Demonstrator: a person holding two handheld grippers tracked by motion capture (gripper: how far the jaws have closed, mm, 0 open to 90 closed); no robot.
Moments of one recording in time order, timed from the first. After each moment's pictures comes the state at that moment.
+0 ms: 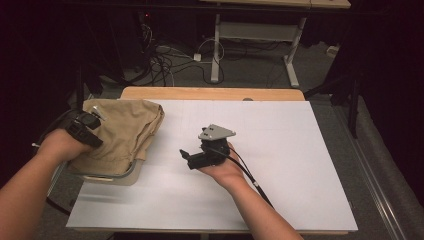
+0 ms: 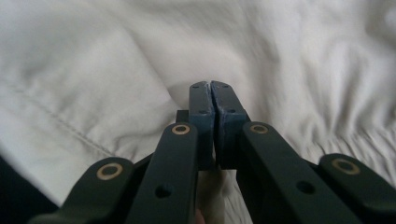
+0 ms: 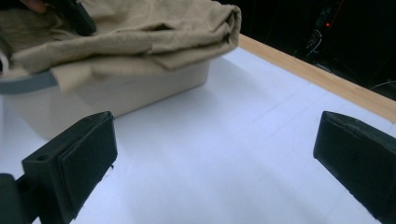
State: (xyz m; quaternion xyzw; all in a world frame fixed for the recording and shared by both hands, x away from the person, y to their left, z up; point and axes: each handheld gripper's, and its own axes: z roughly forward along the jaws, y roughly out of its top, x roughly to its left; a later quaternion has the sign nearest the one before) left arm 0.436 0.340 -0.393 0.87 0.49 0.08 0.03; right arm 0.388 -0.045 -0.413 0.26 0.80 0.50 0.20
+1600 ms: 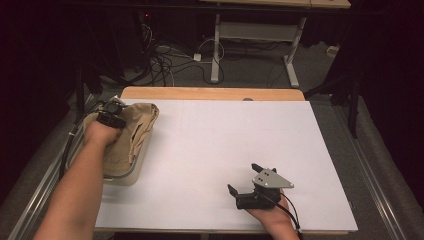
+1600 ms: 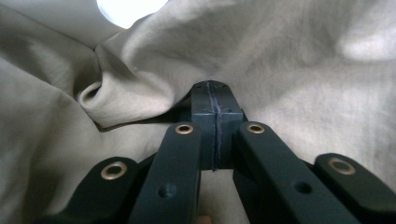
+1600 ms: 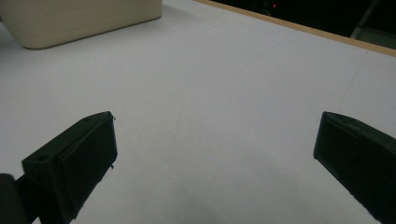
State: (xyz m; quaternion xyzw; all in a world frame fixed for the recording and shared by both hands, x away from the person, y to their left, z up) left arm 0.525 0.321 -0.448 0.78 0.59 0.15 0.16; right arm 0.296 -0.169 -0.460 0.33 0.77 0.48 0.24
